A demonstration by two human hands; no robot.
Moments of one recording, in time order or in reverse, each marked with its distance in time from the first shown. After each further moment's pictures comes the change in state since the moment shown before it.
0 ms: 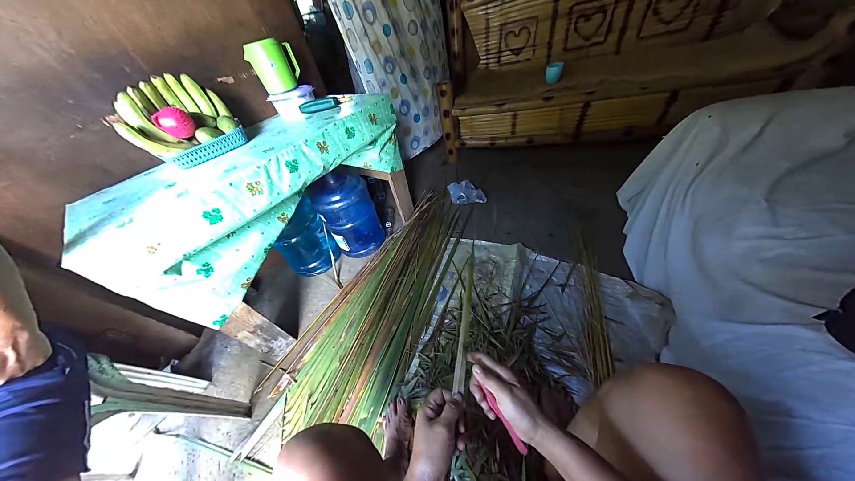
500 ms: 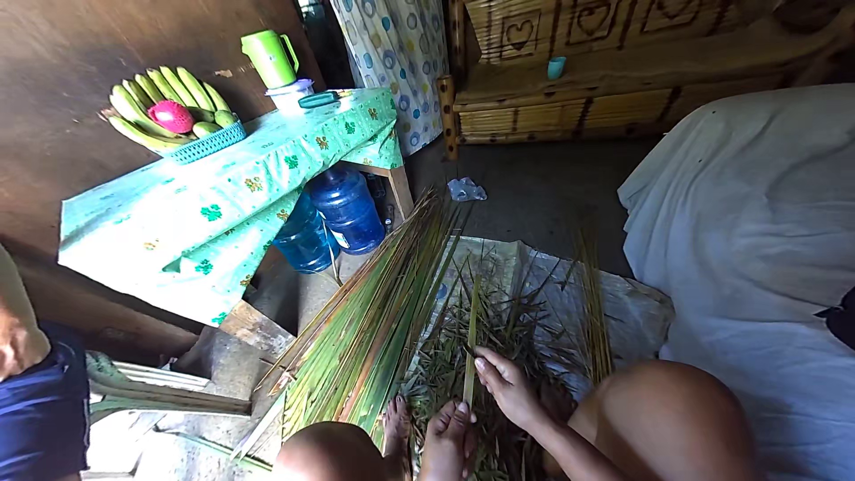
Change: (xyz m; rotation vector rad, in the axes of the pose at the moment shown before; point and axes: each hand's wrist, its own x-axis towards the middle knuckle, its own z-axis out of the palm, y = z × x) left_hand -0.018 -0.008 0.006 -0.084 -0.112 -0.086; right_hand 0.011 0.011 -0.006 -0.325 0.168 -0.189
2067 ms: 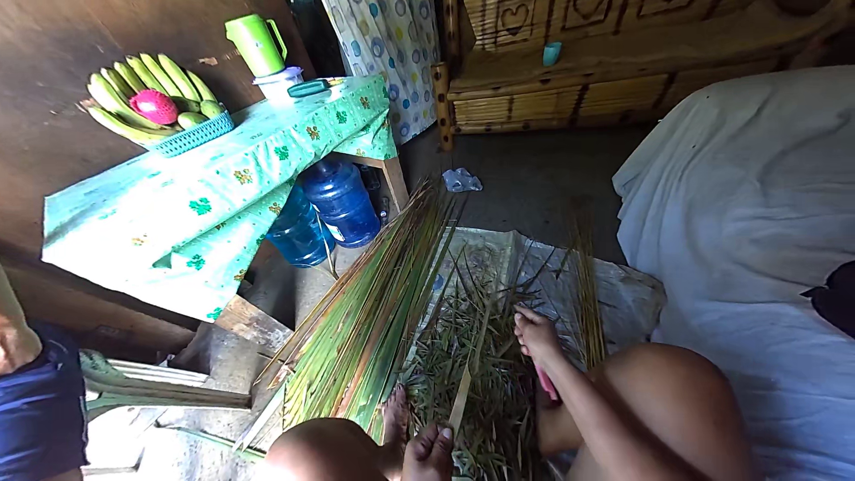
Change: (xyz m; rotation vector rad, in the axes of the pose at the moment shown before) left_hand -0.037 -0.016 -0.027 0.204 0.108 0.045; right_hand 0.051 0.024 -0.056 -0.028 0.366 0.528
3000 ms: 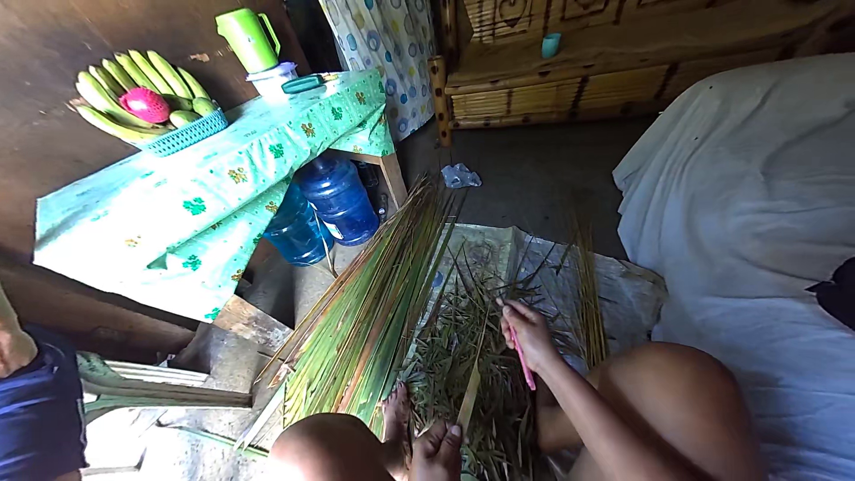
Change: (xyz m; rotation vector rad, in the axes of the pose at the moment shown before) left_hand 0.005 -0.004 0.006 0.028 -0.068 -0.015; right_hand -0.013 -0.005 0.009 0.362 -0.121 -0.200
